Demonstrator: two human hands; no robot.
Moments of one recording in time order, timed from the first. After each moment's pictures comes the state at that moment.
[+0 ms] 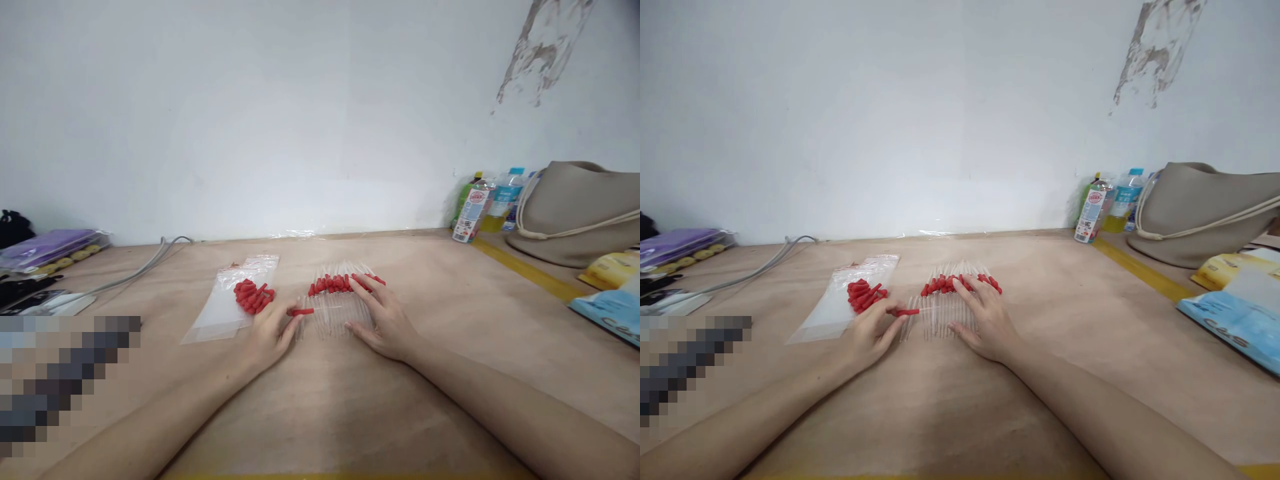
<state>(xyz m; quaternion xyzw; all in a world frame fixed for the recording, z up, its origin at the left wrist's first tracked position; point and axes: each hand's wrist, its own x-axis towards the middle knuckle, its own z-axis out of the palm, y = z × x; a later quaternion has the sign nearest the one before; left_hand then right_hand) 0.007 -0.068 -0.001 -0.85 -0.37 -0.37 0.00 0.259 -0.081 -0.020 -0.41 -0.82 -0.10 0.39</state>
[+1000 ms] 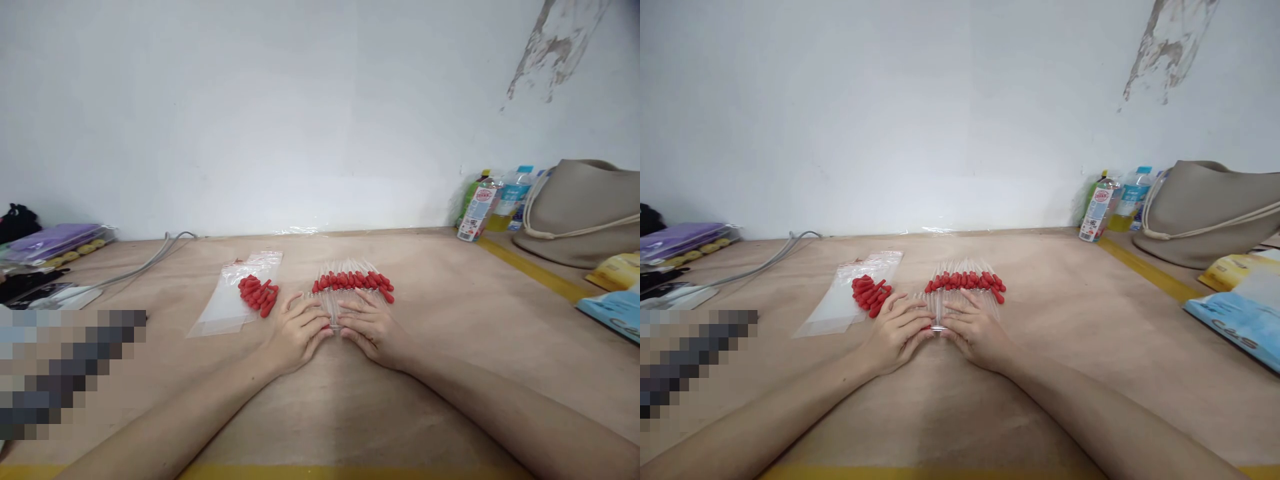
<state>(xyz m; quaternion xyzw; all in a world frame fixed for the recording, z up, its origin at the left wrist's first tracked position) 0.031 -0.076 -0.005 -0.91 -0.24 -0.33 0.13 0.238 -0.086 -0.026 -0.26 -0.87 -0.09 0.41</state>
